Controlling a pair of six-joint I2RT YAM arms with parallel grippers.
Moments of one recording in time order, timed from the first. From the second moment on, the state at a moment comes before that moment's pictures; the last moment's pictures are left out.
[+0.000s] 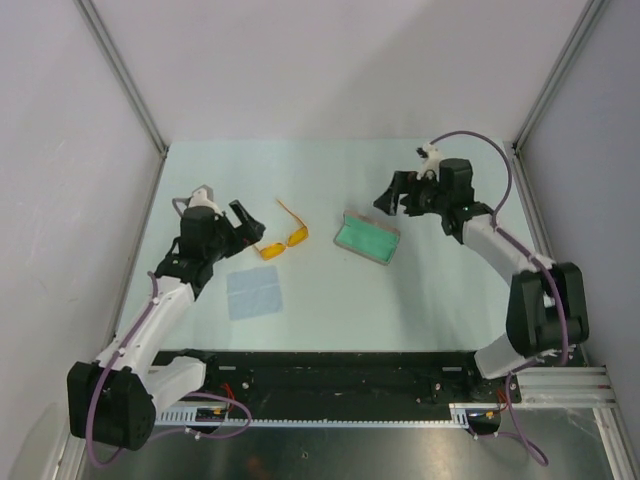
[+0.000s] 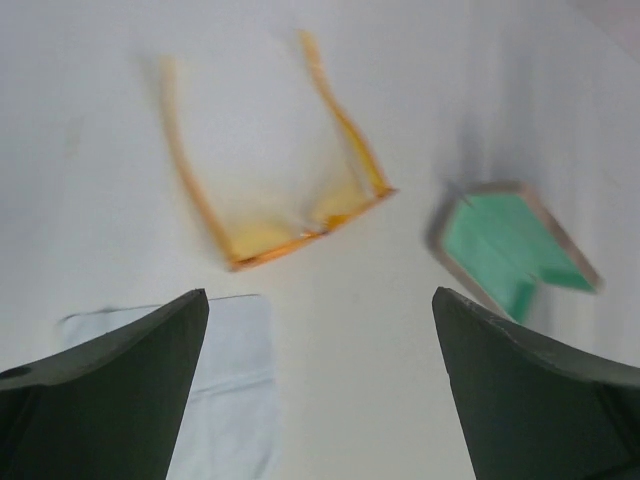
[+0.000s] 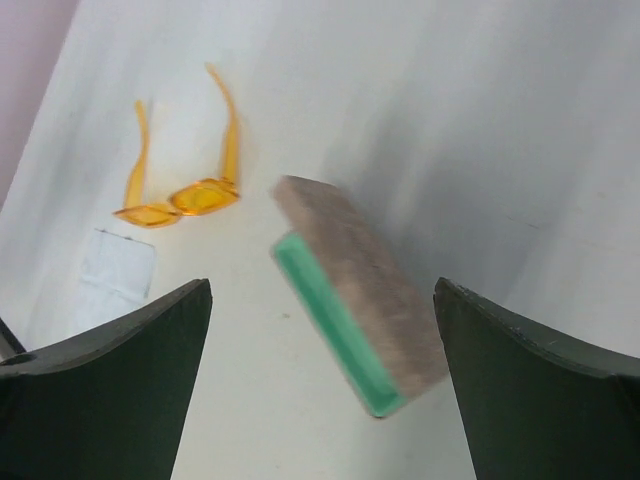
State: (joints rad) left arm -0.19 1.03 0.72 -0.19 0.09 -0.62; right arm 0.17 1.60 1.07 0.01 -0.53 0.30
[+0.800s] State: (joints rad) left arm -0.18 0.93 0.59 -0.43 -0.26 -0.75; right arm 0.91 1.85 1.12 -0.06 -0.13 0.52
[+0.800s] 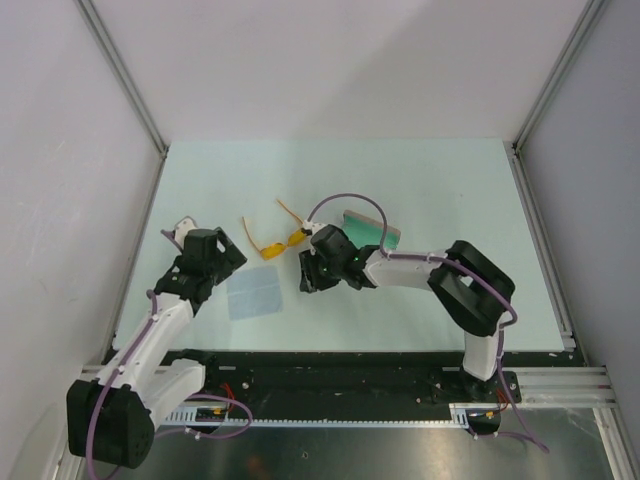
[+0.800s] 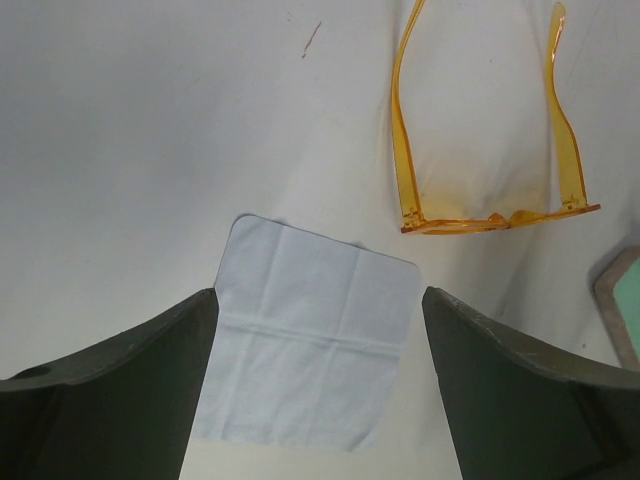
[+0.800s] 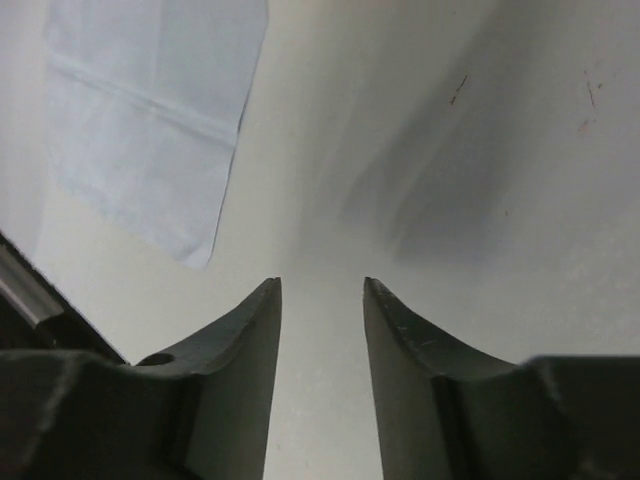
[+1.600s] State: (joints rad) left arm -0.18 0.81 0.61 -0.43 -0.22 -0.73; right arm 1.03 2.08 1.36 -0.06 -0.11 0.63
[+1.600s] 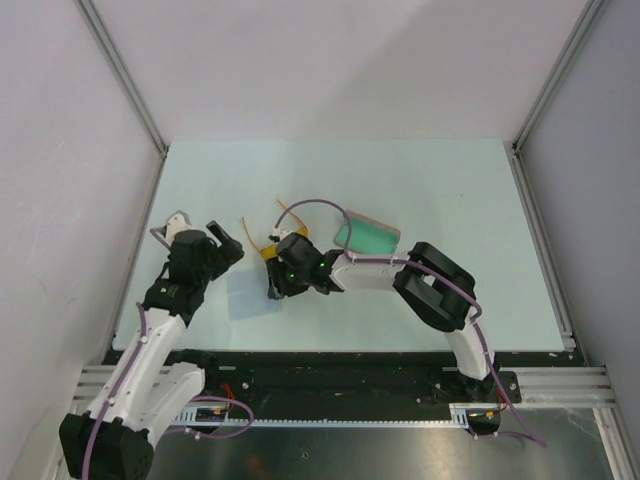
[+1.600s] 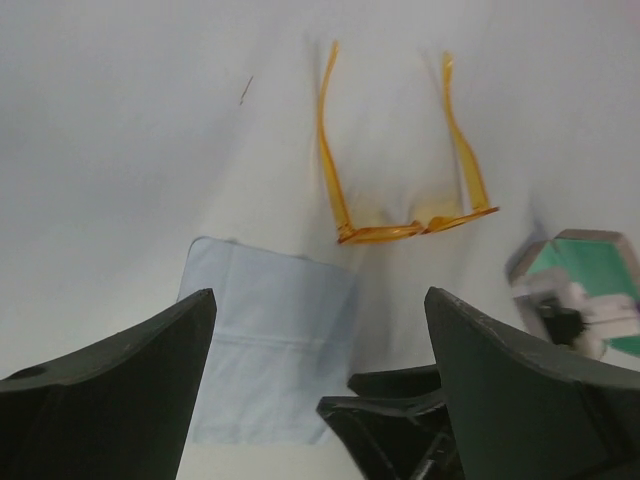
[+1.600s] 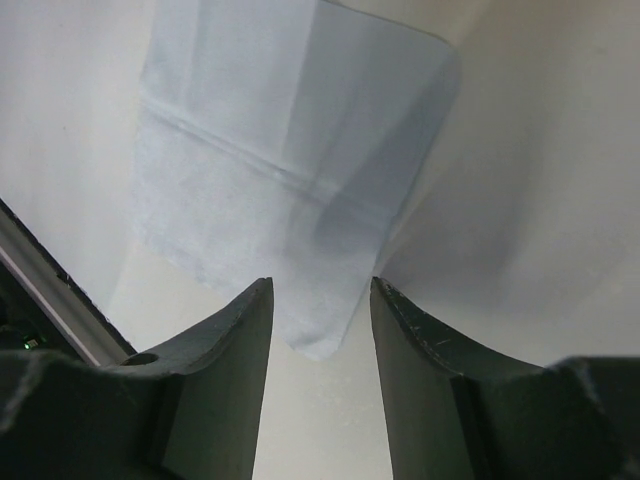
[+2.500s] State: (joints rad) left arm -0.18 0.72 0.66 -0.47 -0.21 -0.68; right arm 1.08 2.15 1.52 -0.25 0.07 0.65
